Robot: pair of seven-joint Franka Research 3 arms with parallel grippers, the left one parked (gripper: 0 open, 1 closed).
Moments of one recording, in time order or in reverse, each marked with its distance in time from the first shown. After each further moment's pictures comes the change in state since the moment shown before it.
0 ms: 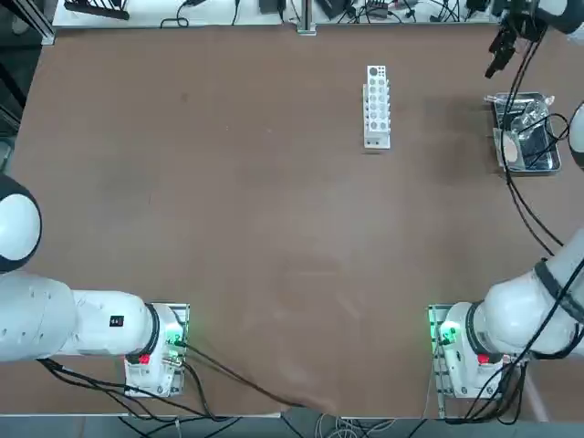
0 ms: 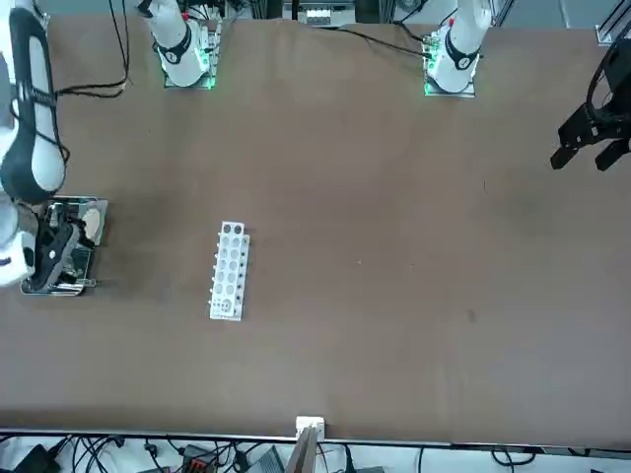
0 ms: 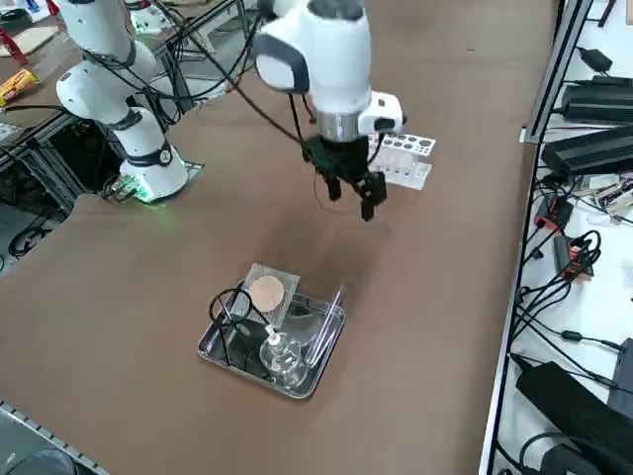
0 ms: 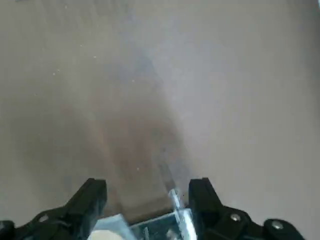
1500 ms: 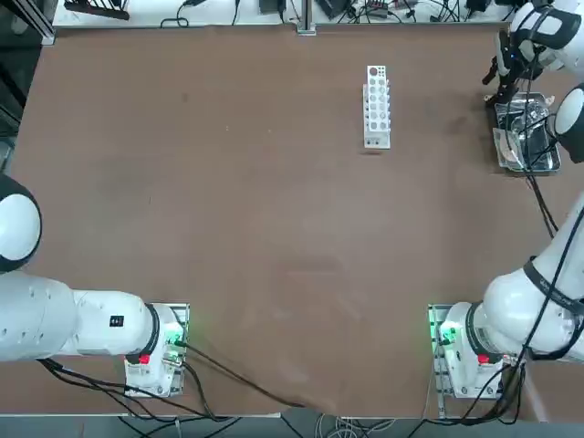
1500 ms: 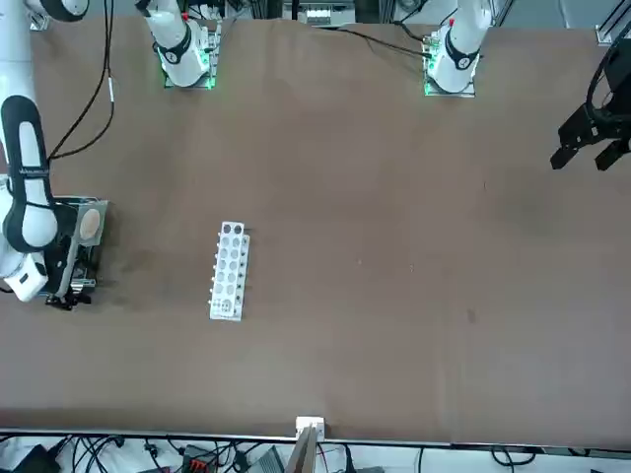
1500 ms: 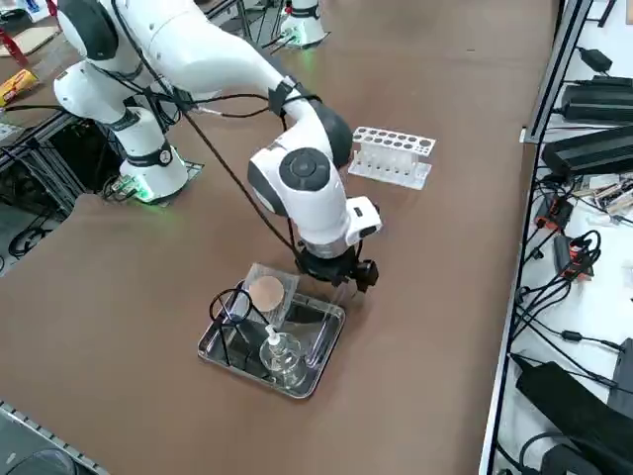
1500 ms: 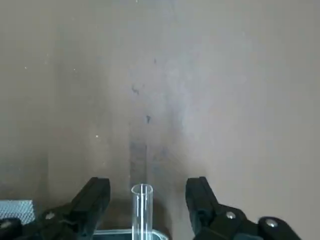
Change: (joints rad) arm -0.157 0.273 -0.002 0.095 0.194 0.122 -0.564
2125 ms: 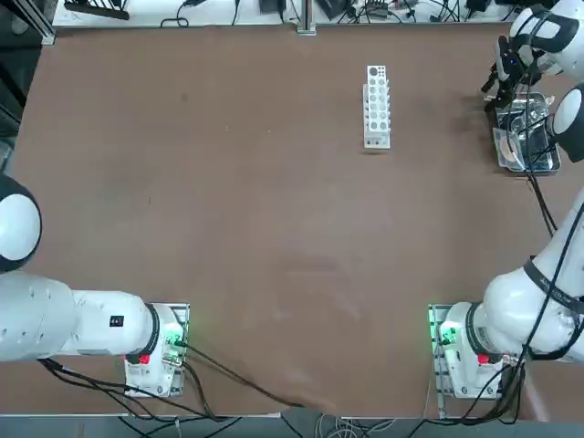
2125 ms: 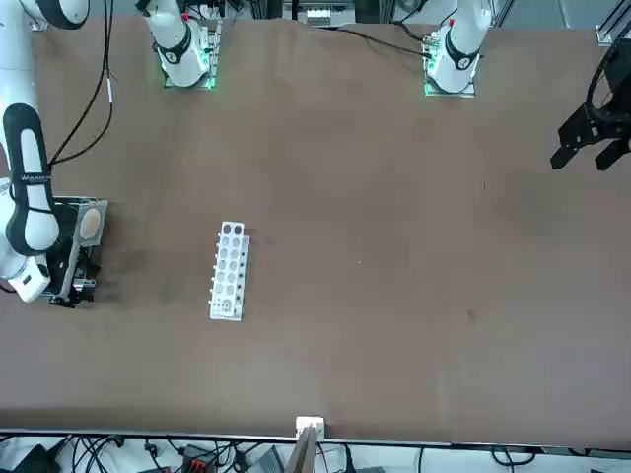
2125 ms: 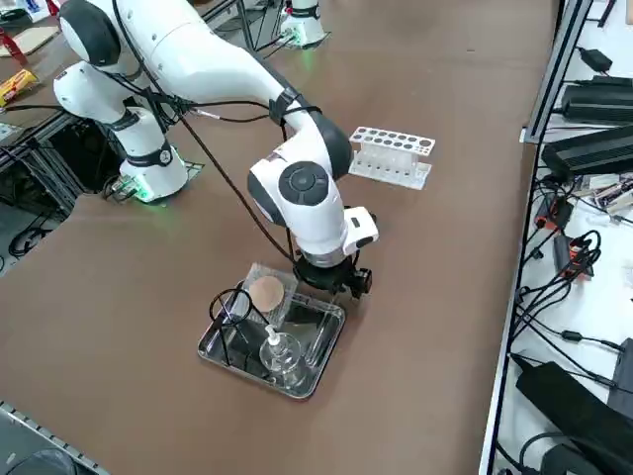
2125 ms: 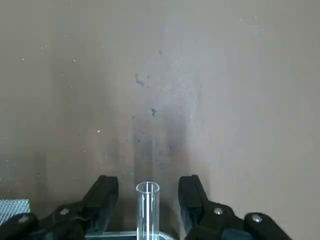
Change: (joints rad) arm -0.008 0.022 0.000 0.005 0.000 0.000 -0.002
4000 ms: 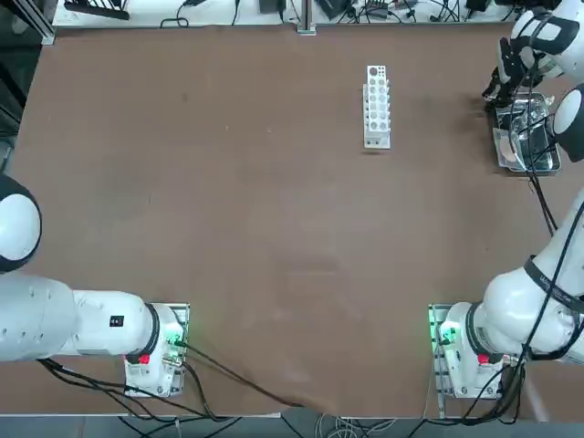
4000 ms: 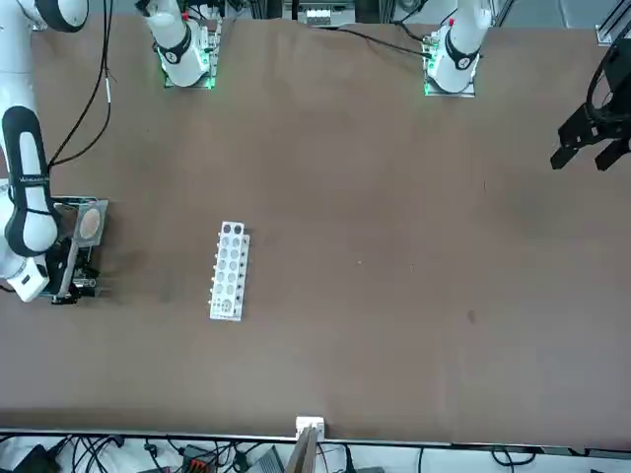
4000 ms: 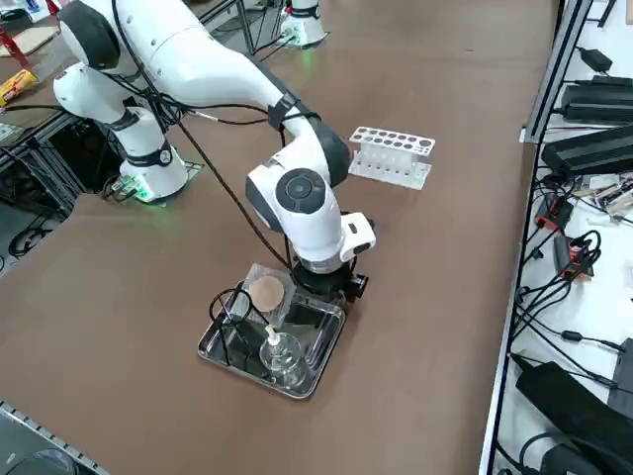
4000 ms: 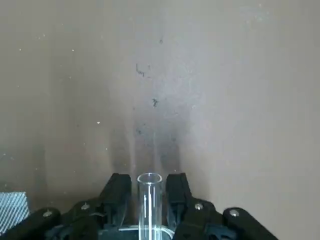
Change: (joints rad) arm -0.013 0.018 0.000 0.012 0.000 0.000 -0.006
